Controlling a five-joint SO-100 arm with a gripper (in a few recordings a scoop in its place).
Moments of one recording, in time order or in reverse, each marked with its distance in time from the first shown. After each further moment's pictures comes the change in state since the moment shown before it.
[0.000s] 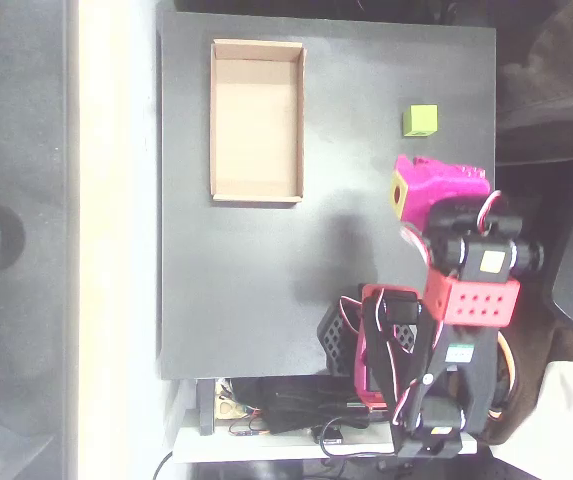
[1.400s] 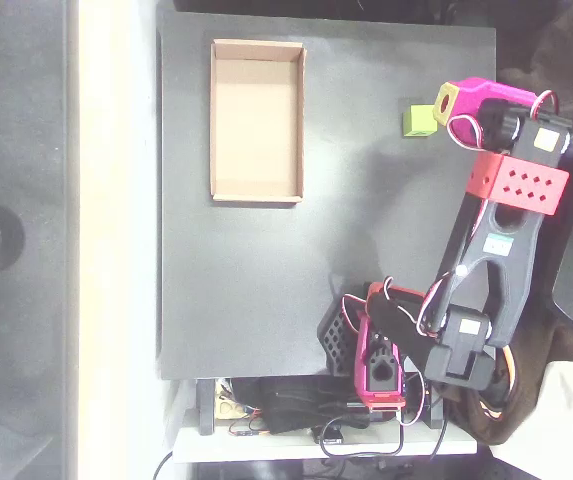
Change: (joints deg) arm 9.2 -36.4 -30.3 -0.4 -0.1
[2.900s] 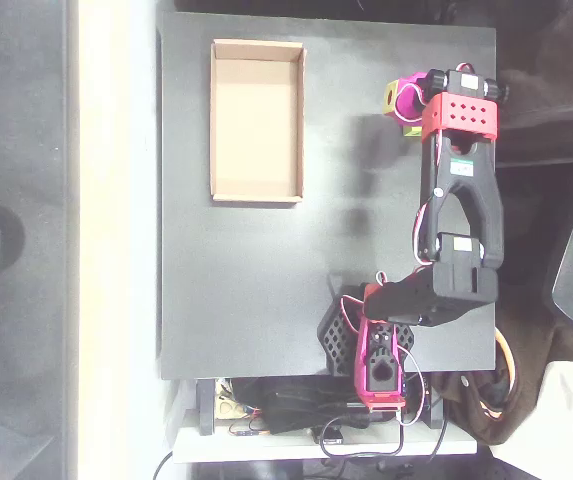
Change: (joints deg) arm -5.7 -26.5 3.2 -13.3 -0.1
